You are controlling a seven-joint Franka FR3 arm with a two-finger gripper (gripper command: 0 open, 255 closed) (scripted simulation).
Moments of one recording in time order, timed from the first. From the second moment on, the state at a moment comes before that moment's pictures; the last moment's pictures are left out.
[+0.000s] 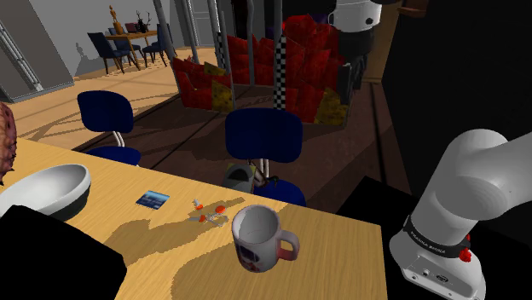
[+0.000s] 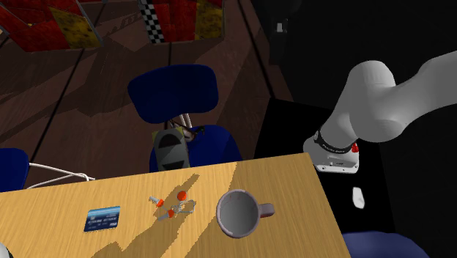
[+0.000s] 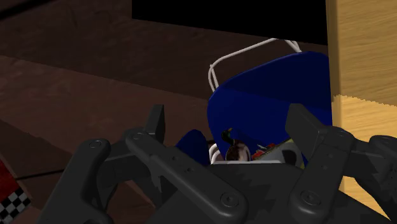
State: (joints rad) arm -0.01 -0.80 0.06 -2.38 -0.10 1.53 -0.09
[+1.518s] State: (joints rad) arm 0.06 -0.27 0.40 -2.27 0.06 1.97 0.35
